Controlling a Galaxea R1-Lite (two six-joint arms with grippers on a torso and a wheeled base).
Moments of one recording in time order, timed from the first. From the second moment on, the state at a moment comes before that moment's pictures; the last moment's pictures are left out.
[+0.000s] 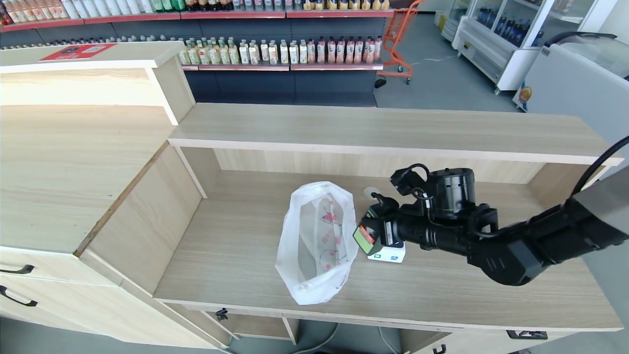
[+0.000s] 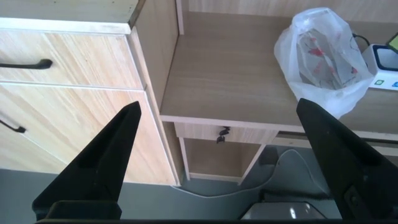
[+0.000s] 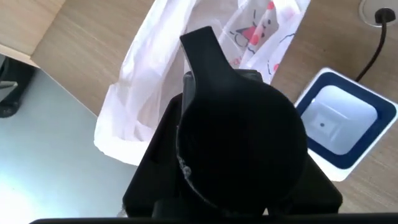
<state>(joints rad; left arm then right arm) 0.00 0.00 0.00 0.00 0.00 0.00 0.48 2.01 -0.94 -0.71 0.16 0.01</state>
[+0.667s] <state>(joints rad) 0.00 0.00 0.00 0.00 0.00 0.00 0.63 2.38 -1.14 -0.98 0.07 -0.24</state>
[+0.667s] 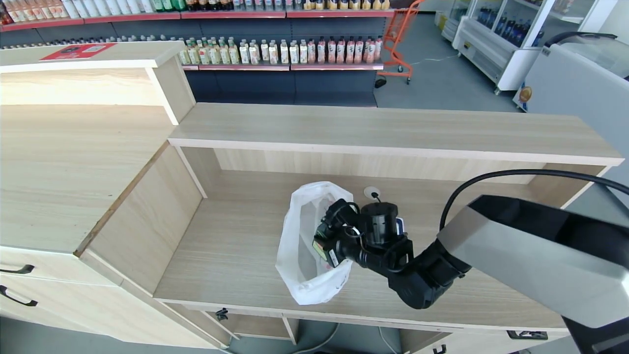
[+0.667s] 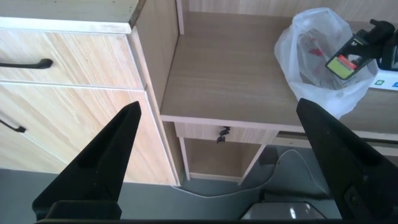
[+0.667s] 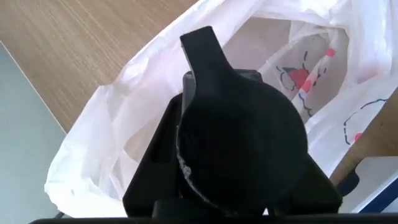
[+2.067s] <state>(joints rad) 0.00 0.00 0.00 0.00 0.00 0.00 0.42 1.53 -0.74 -0.25 0.11 0.28</state>
